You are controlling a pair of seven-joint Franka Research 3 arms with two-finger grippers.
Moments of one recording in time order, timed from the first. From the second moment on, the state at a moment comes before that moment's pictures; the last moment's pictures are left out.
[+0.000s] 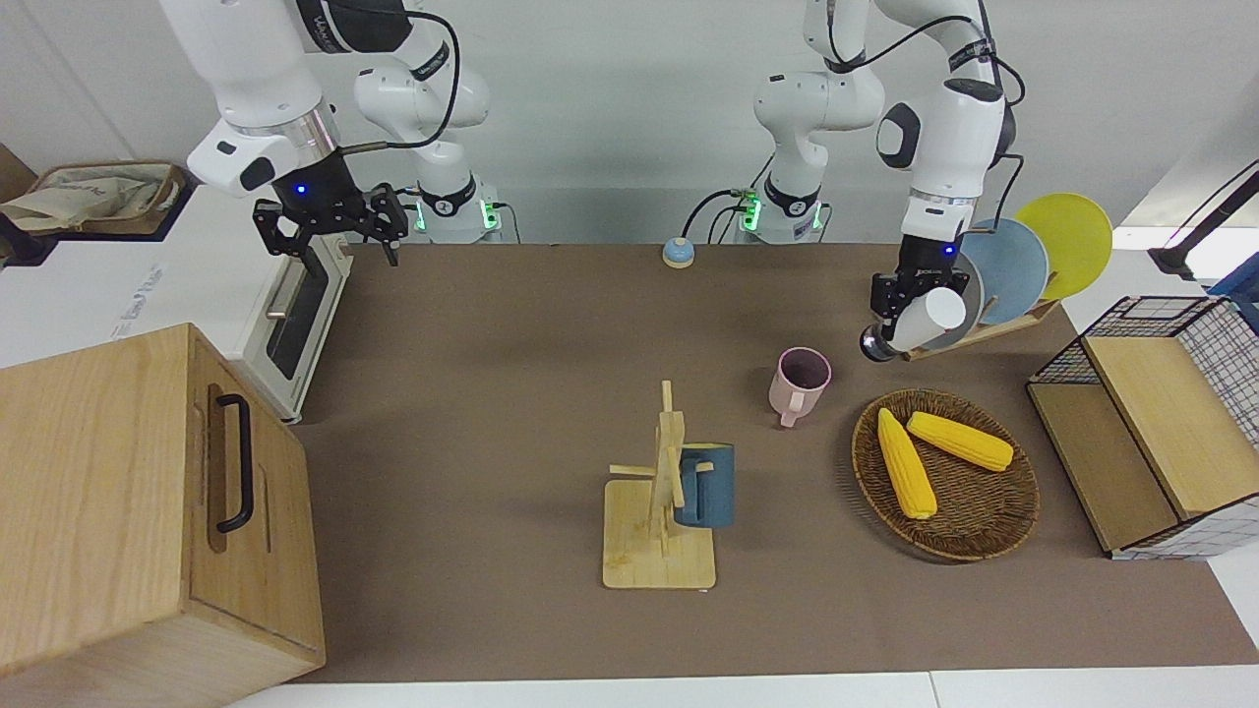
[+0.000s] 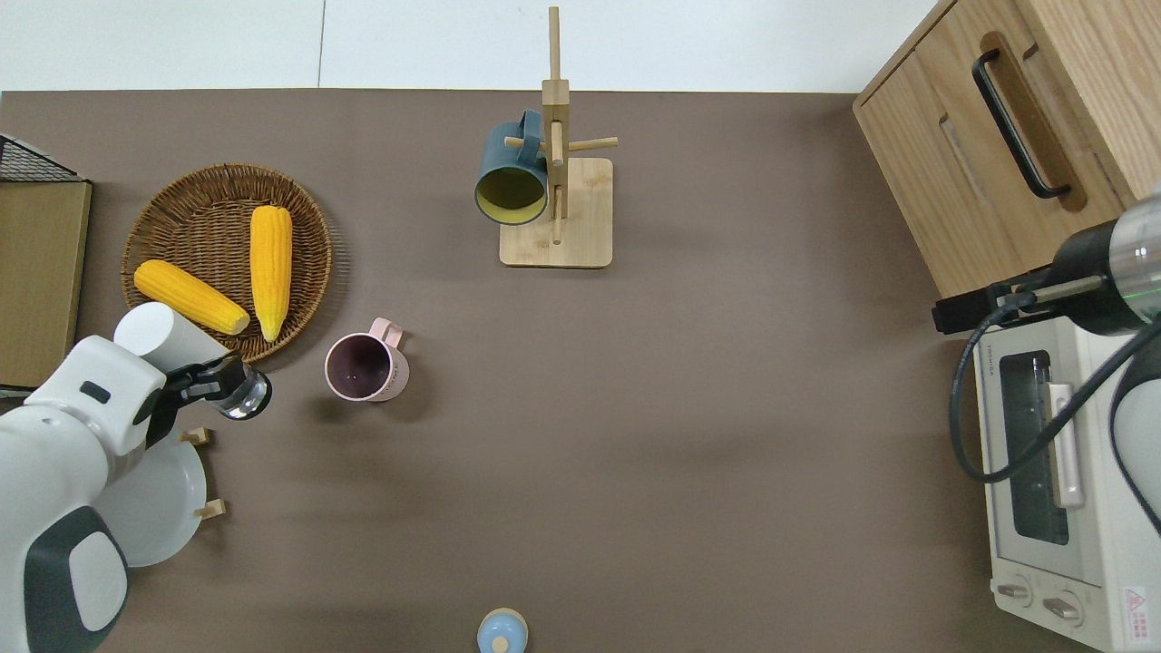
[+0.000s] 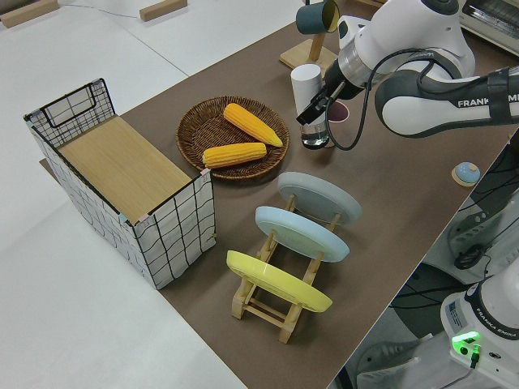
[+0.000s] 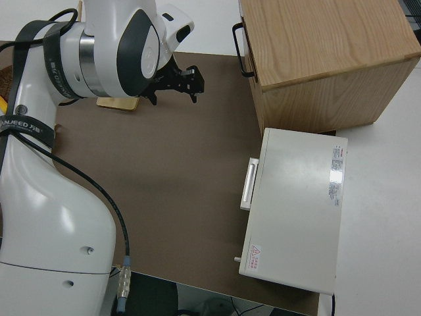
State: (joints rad) left arm -0.03 -0.28 0.05 -2.44 -0.04 2.62 -0.08; right arm -0.06 0.03 0.11 -1.53 0.01 1.59 -0.10
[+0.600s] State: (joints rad) left arm 0.08 -0.28 0.05 -2.26 -0.01 2.62 -0.08; right arm -0.06 0.03 0.11 -1.53 0.01 1.59 -0.10
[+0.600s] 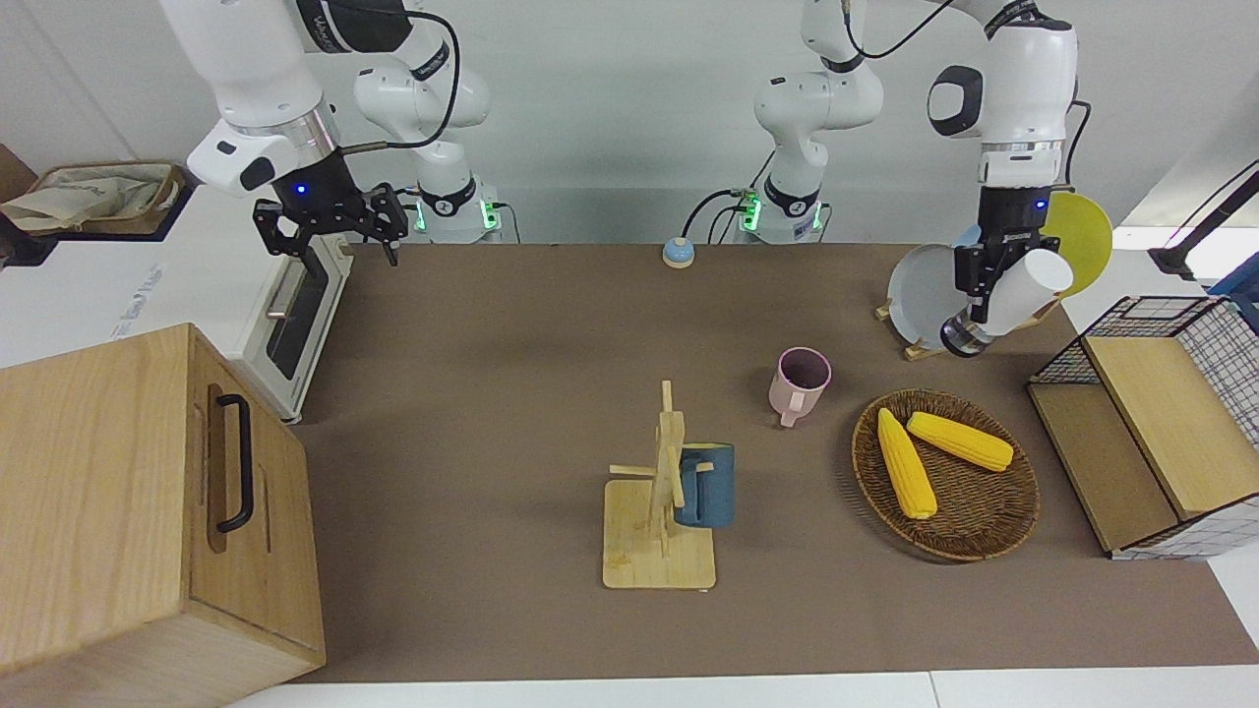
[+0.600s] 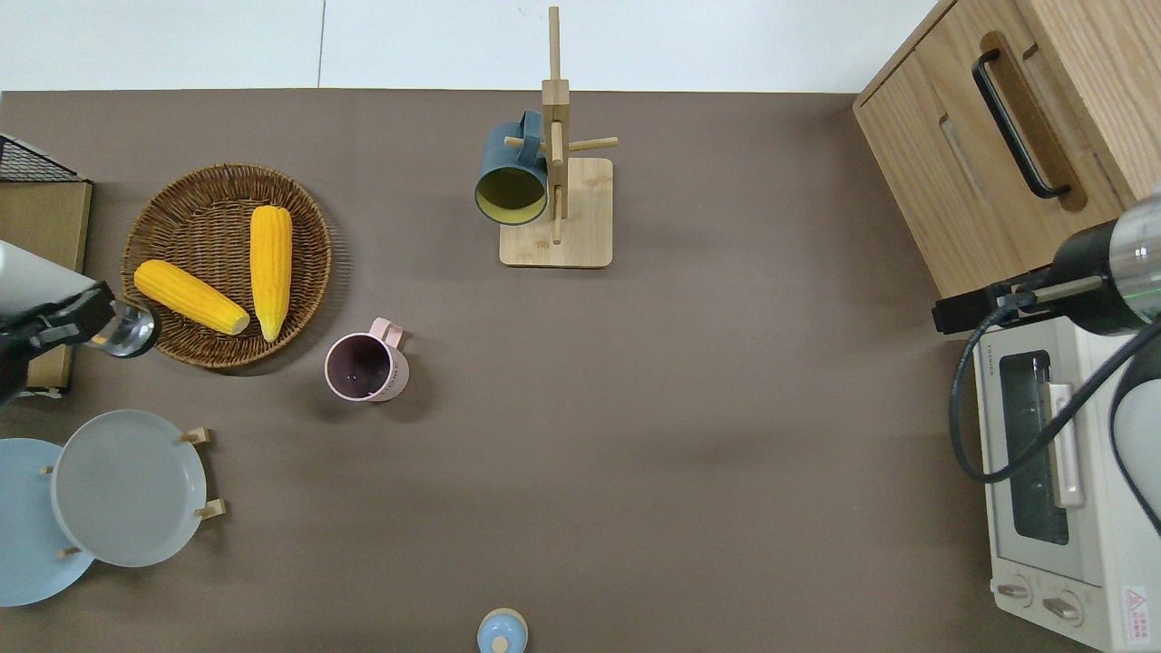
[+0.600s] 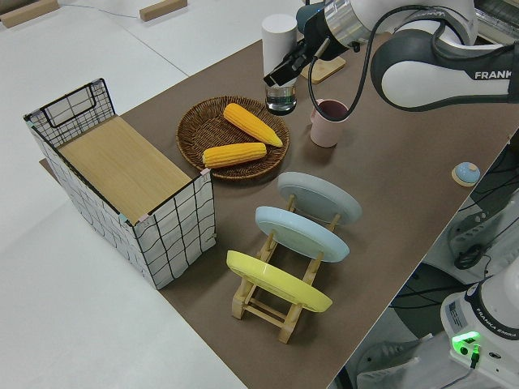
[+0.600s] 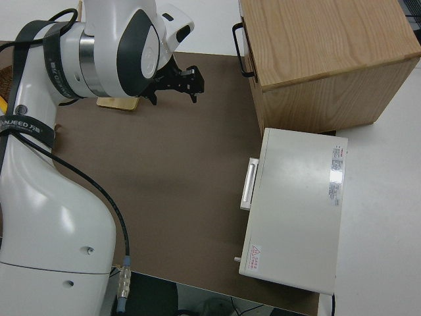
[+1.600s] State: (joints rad) left arm 0.28 -0.04 0.05 -1.89 -0.01 2.61 0.08; right arm -0.06 0.03 0.11 -1.53 0.01 1.59 -0.10
